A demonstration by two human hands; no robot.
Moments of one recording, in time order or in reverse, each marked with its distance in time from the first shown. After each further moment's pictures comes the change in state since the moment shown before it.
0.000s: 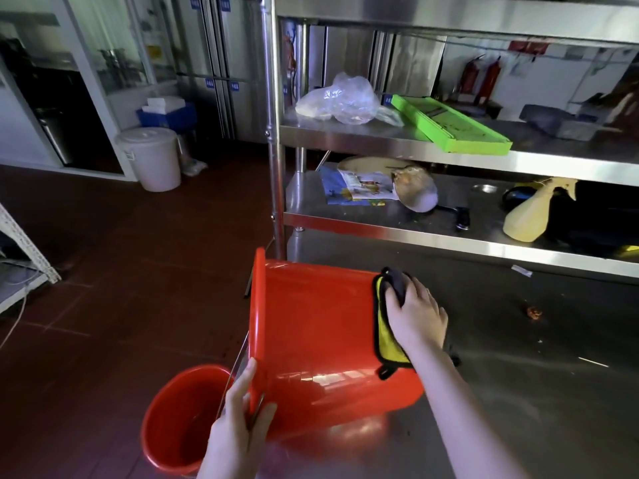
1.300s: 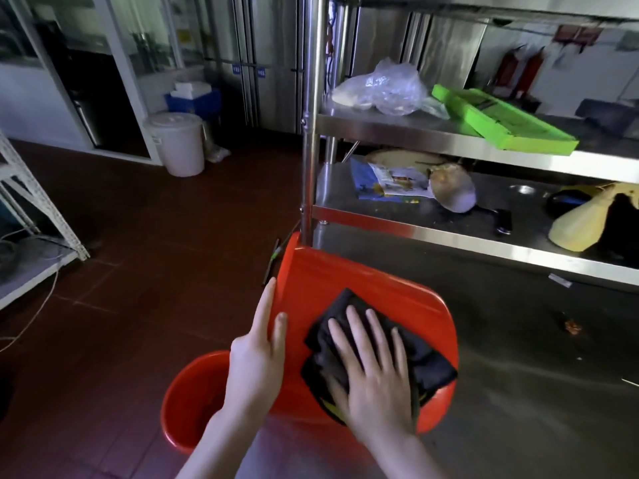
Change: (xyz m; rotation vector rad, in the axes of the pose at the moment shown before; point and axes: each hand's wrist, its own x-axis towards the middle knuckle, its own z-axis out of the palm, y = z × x) left_hand 0.088 0.027 -0.016 -0.042 0.140 -0.035; right_hand -0.118 -0.047 0.046 -0.126 0.132 -0.762
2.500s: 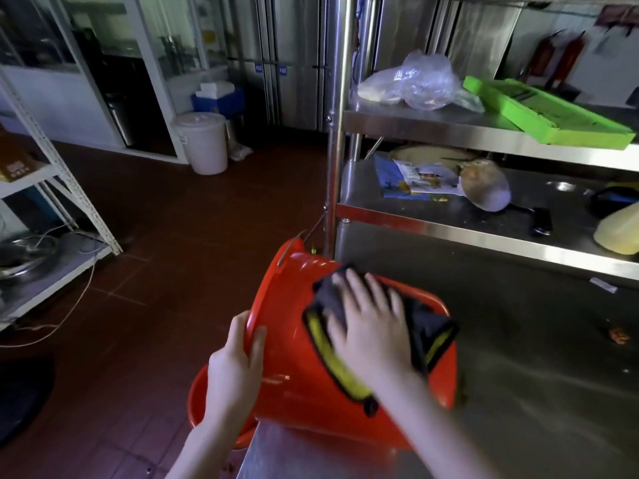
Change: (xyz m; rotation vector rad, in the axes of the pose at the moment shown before) left_hand -0.003 -0.050 -0.040 0.134 0.102 -0.171; right_hand 0.082 -0.021 0.001 -0.031 -0.230 0.092
